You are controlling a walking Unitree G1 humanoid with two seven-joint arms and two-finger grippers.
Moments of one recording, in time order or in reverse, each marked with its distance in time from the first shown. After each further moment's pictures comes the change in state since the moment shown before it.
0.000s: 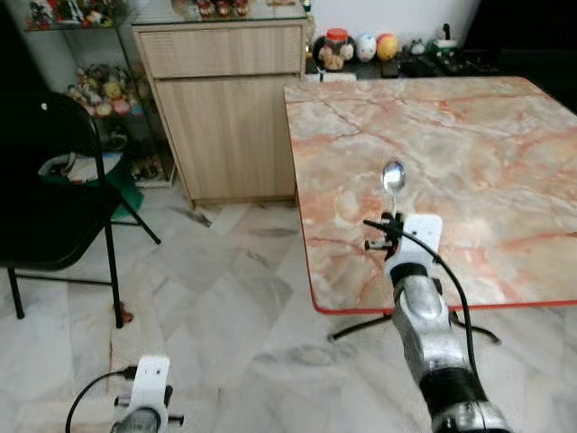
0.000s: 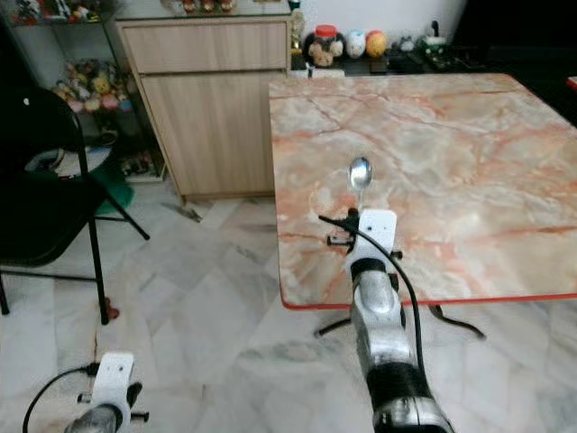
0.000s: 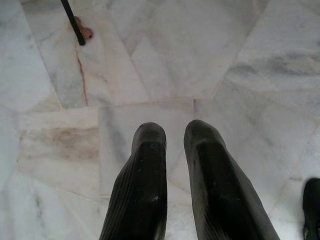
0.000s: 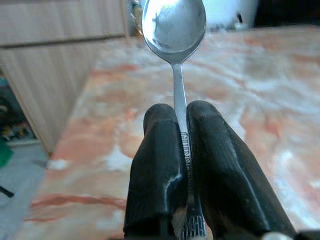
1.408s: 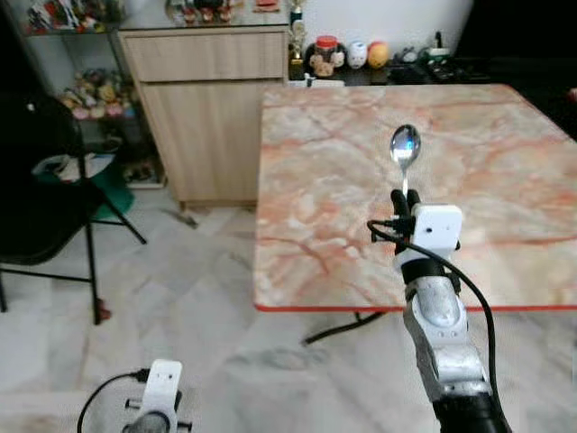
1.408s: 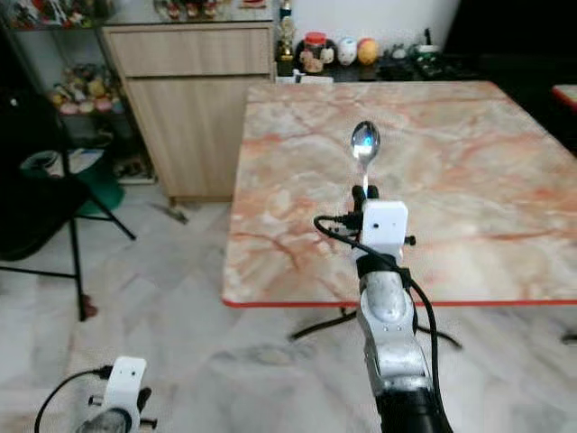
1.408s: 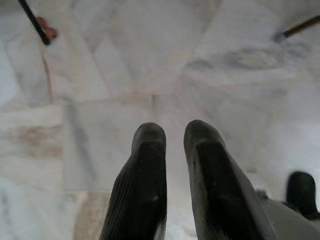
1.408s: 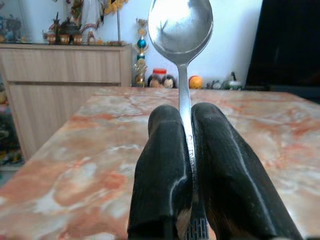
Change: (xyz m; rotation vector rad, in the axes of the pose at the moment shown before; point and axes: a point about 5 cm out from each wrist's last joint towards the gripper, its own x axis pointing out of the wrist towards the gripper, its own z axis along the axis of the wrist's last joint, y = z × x) left arm -0.002 -0.004 -0.007 0.065 0.023 -0.007; right arm -0.013 0.006 0.040 -0.042 -0.148 0.028
